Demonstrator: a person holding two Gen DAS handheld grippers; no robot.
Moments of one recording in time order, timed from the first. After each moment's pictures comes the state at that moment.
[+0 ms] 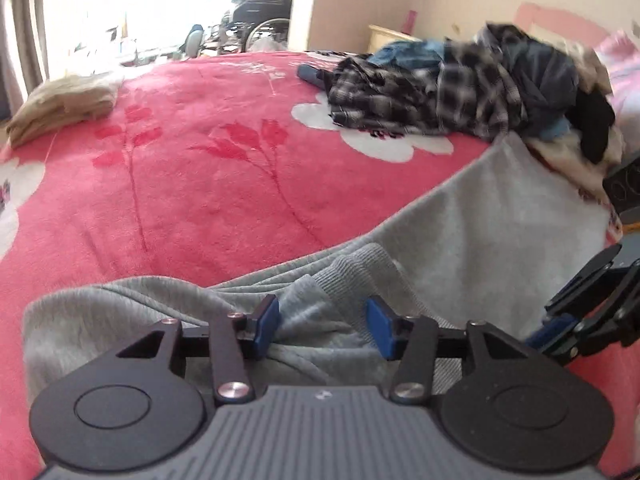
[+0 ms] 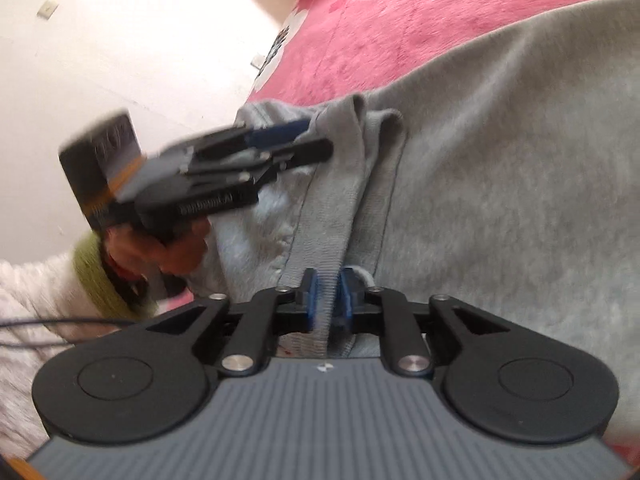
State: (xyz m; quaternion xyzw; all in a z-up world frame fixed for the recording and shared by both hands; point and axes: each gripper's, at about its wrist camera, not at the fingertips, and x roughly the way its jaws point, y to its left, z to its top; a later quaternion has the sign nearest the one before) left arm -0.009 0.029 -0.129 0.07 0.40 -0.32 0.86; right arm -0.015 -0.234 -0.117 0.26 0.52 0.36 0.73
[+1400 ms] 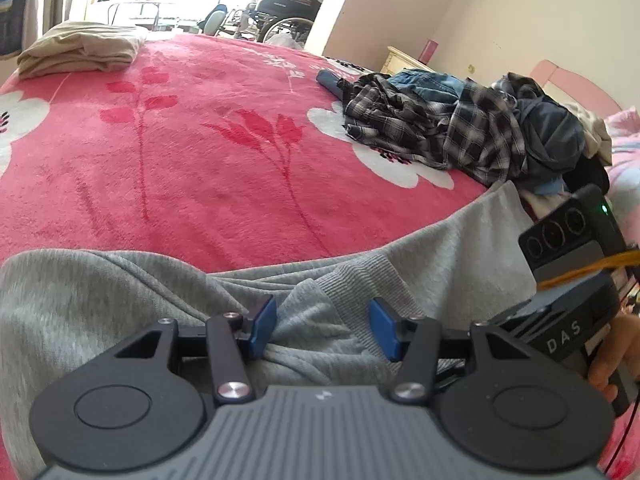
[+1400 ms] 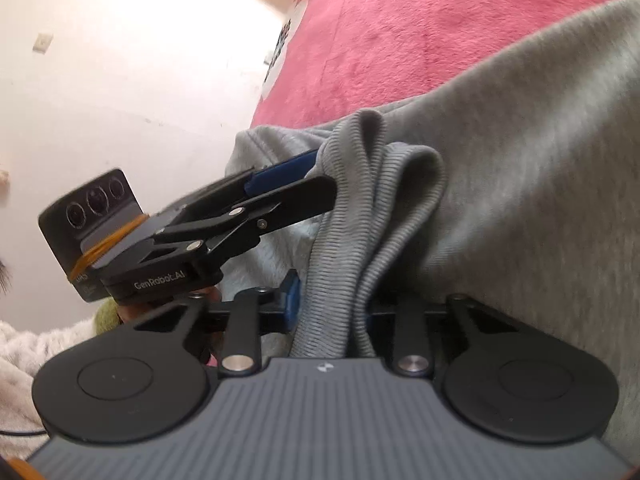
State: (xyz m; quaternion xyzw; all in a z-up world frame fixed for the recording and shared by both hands) left arm 0.006 0.051 -0.135 -0.04 0.41 -0.33 0.85; right arm 0.032 -0.184 -0.145 0.31 0.54 0.39 0.68
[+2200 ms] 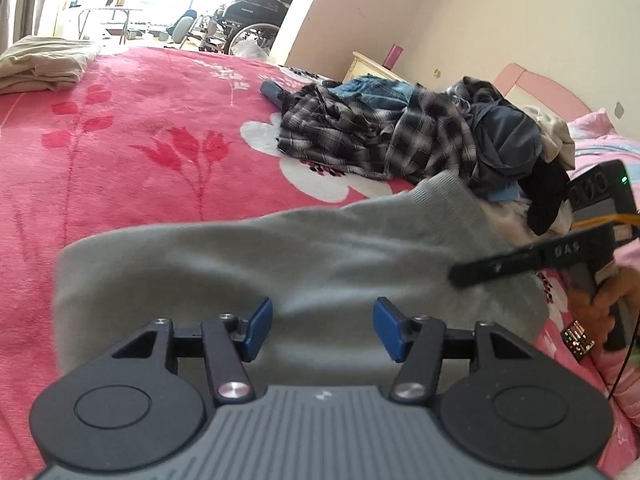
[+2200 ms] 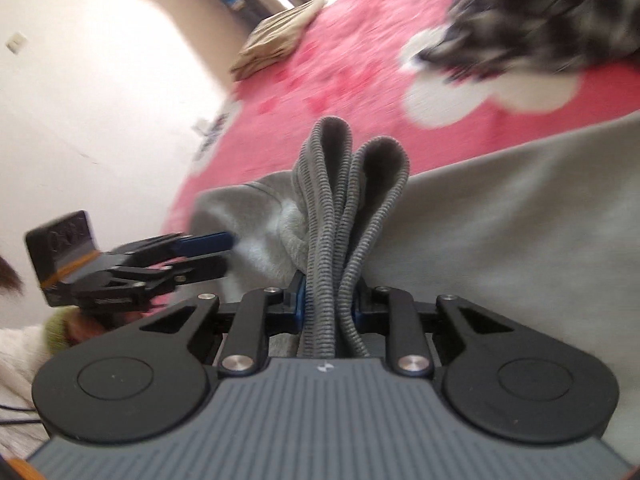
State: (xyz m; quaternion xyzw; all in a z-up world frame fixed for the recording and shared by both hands) left arm -0.014 -0.005 -0.110 -0.05 0.40 -0.37 0.84; right arm -0.009 -0.342 -0.061 0.19 0.47 0.26 0.82
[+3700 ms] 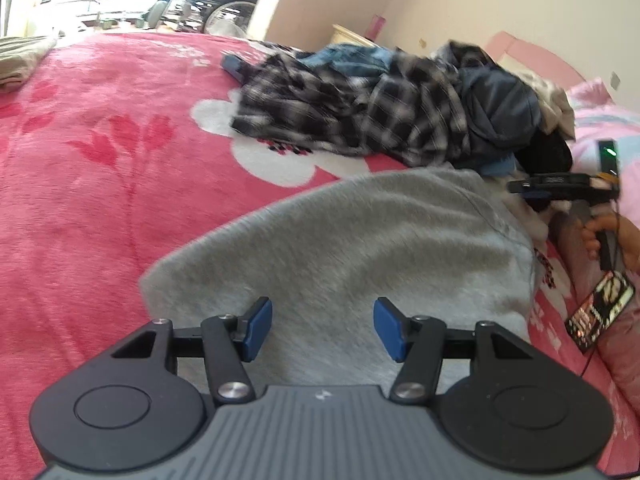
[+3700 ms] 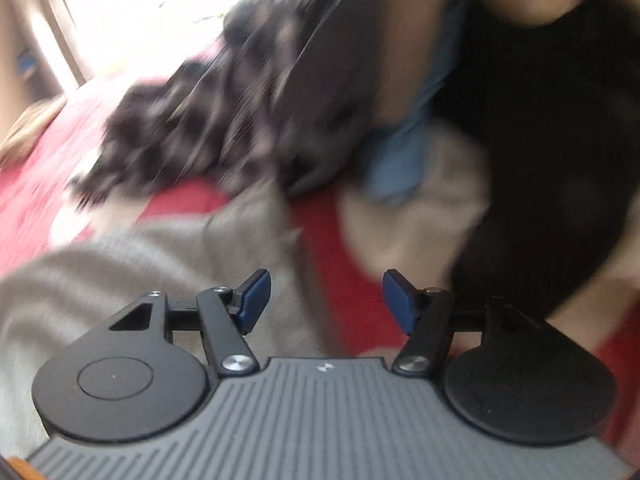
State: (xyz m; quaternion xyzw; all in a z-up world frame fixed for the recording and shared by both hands) left arm 0.004 -0.056 -0.121 -0.03 0.42 -0.38 0.82; right arm -0.014 -0.552 -0.059 0.10 0.39 -0.07 0.91
